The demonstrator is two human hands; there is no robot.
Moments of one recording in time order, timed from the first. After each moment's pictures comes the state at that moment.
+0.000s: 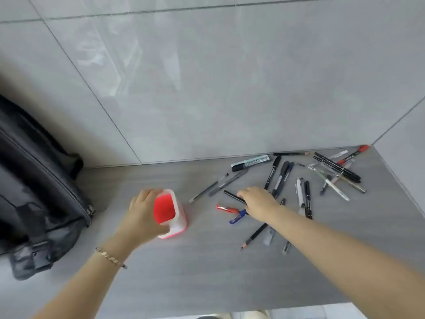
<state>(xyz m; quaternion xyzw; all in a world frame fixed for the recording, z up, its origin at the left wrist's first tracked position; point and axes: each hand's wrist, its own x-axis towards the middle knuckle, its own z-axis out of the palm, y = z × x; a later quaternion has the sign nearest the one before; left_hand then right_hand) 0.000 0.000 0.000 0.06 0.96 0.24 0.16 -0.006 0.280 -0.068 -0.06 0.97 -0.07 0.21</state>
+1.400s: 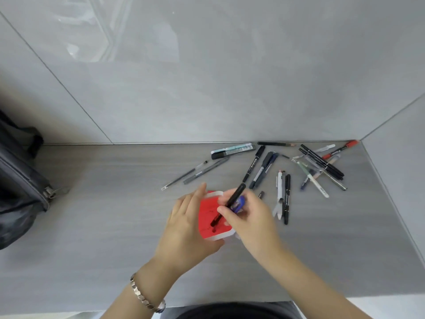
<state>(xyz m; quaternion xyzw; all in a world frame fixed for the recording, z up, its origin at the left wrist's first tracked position) 0.059 0.129 -0.013 0.17 0.91 0.38 0.08 0.076 0.275 0.014 0.11 0.76 -0.64 0.03</state>
